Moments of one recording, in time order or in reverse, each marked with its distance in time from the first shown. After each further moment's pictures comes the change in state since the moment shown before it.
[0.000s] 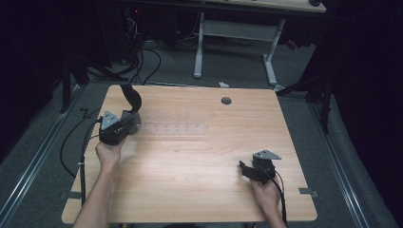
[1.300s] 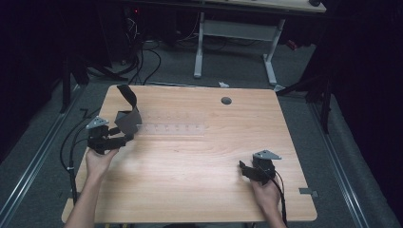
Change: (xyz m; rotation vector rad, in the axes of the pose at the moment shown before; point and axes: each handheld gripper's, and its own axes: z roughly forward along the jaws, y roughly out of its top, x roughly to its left) left arm 0.012 -0.007 -0.034 0.181 -0.129 -0.188; right arm 0.000 0.000 0.000 0.000 0.001 -0.001
